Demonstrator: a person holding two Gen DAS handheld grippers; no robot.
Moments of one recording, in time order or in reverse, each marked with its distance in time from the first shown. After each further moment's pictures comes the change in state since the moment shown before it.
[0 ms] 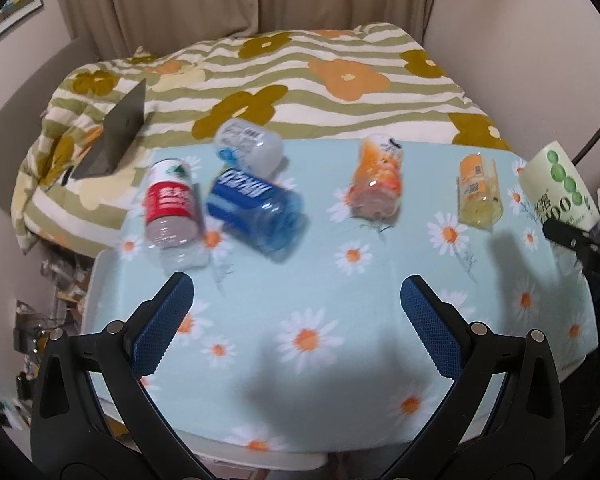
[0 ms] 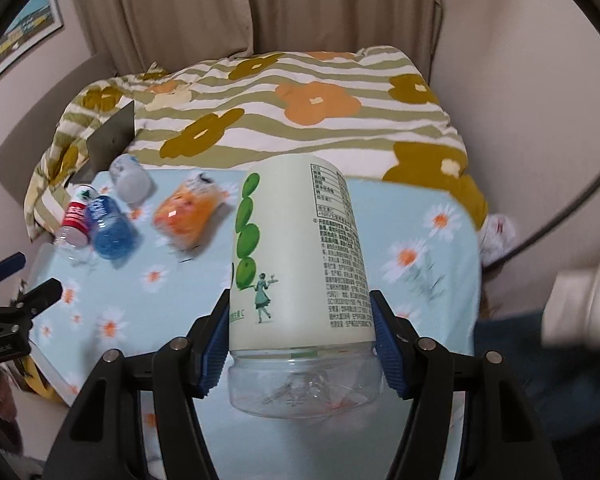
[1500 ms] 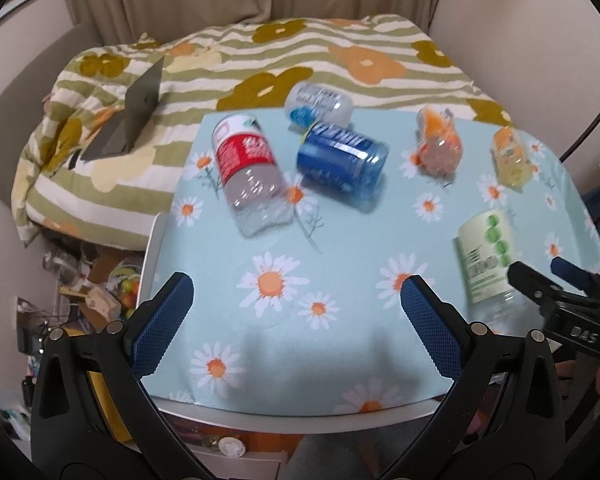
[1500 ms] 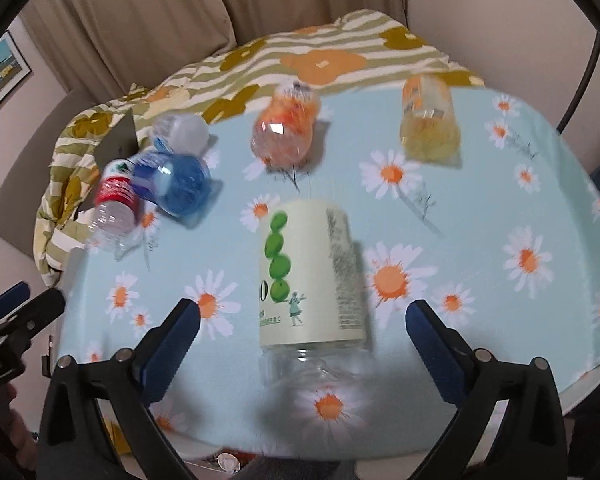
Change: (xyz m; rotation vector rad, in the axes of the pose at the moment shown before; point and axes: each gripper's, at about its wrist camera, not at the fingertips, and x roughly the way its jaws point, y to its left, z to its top) left arm -0.005 0.093 -0.038 0.006 0.023 -0.037; right arm 0.025 0.130 -0.072 0.238 0.013 0.037
